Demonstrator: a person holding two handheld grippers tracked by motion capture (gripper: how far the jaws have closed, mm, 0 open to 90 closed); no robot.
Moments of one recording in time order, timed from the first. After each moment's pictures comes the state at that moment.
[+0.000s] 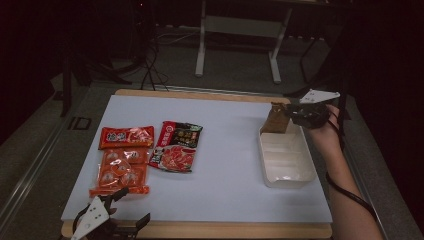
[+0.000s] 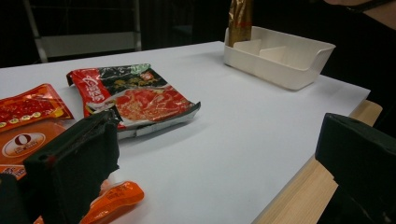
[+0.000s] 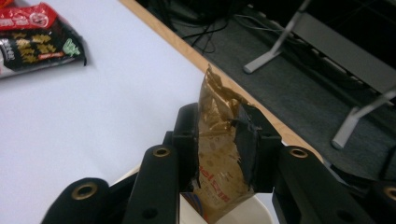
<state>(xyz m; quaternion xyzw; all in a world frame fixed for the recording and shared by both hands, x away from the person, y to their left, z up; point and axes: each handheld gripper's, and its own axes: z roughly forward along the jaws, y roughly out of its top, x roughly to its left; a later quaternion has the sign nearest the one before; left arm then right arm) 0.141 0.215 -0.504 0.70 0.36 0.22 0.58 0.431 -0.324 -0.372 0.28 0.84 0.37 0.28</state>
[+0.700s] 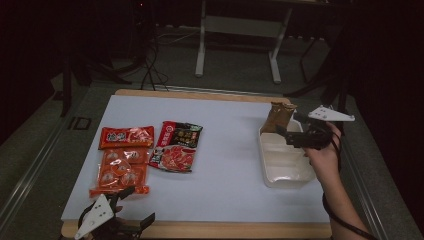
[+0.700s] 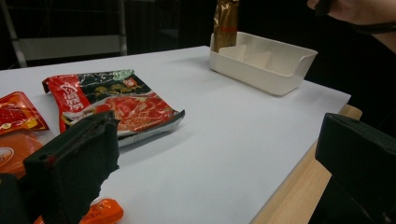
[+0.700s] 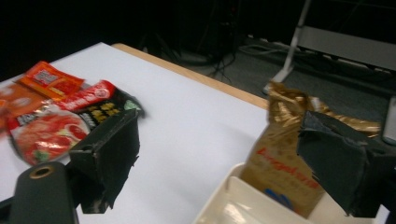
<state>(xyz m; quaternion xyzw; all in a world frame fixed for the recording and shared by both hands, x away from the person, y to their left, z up) 0.147 0.206 -0.502 0.70 0.34 0.20 0.59 0.359 -0.309 -0.373 0.37 0.76 0.49 0.24</state>
